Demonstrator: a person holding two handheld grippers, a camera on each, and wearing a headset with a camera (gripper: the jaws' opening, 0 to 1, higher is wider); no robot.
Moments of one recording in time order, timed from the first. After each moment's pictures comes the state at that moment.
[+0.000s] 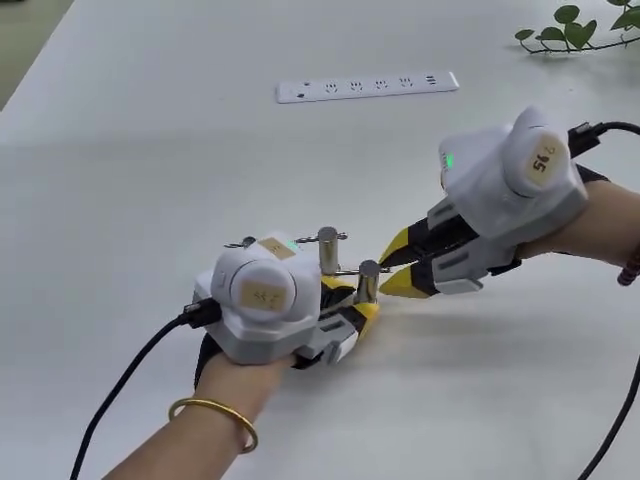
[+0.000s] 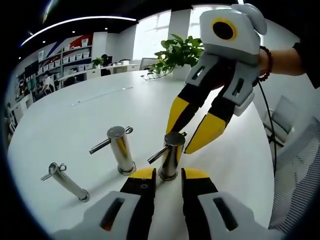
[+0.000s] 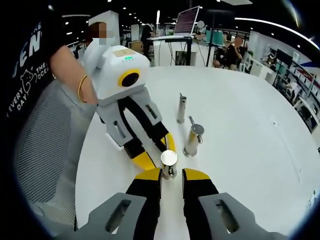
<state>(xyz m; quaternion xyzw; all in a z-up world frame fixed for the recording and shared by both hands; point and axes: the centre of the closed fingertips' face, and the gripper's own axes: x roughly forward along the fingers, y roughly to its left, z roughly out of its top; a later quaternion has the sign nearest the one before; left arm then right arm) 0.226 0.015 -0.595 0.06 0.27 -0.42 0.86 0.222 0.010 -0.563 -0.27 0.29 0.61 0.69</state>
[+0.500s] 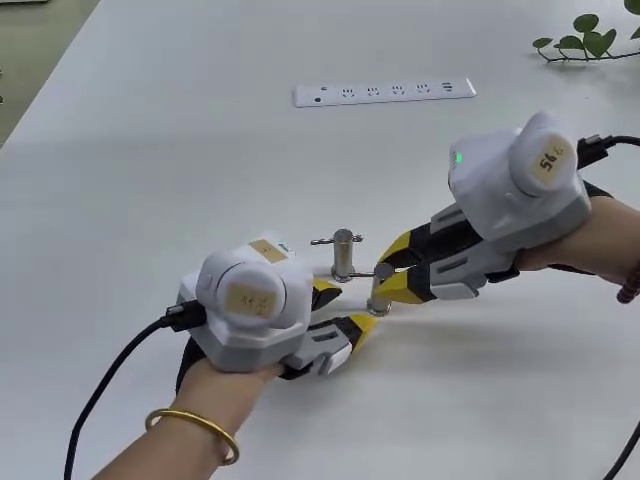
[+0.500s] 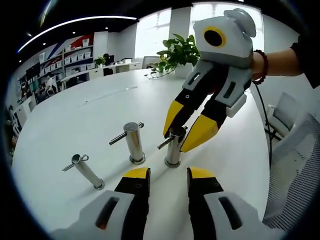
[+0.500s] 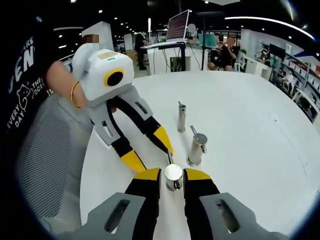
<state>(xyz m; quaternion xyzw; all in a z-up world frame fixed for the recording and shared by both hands) 0.213 0.042 -0.584 0.08 0.28 -0.41 0.87 0.217 0.031 -0.562 -0.23 0.29 0.60 0.71</state>
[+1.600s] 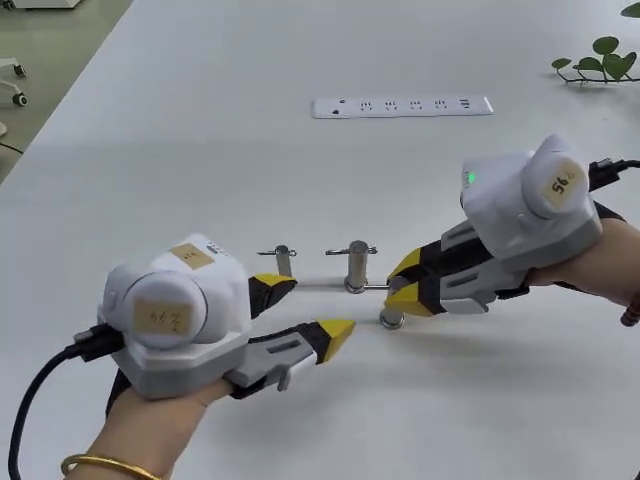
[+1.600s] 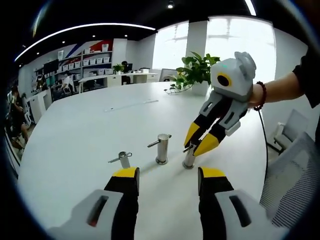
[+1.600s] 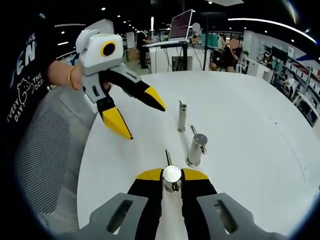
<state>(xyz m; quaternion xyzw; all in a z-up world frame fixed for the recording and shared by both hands) 0.209 0.094 -0.538 0.03 0.24 -0.34 0.91 0.223 0.028 -0.565 -0.24 0.28 0.61 0.70</state>
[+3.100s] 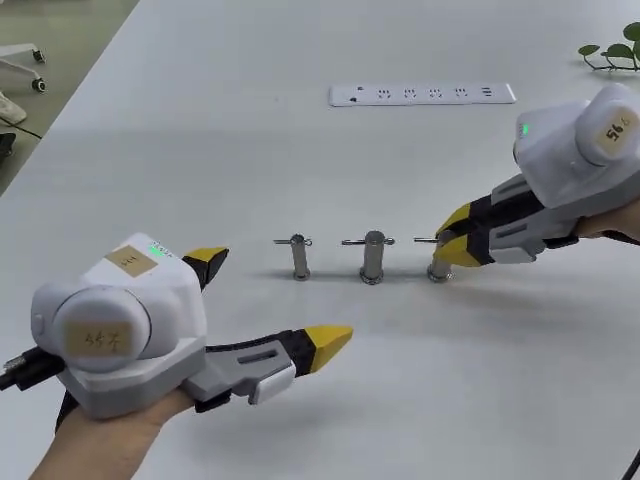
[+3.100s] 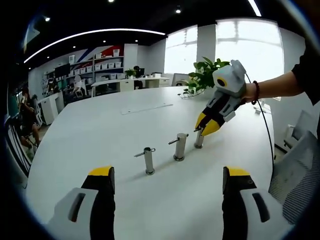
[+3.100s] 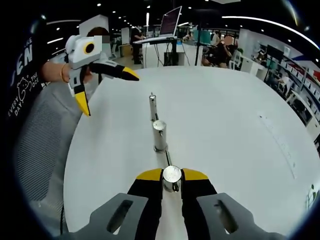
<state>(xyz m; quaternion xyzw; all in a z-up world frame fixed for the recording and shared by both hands) 0.207 0.128 -0.533 0.04 0.22 -0.30 0.93 0.268 -0.005 -0.562 -0.26 0.29 0.58 0.71</state>
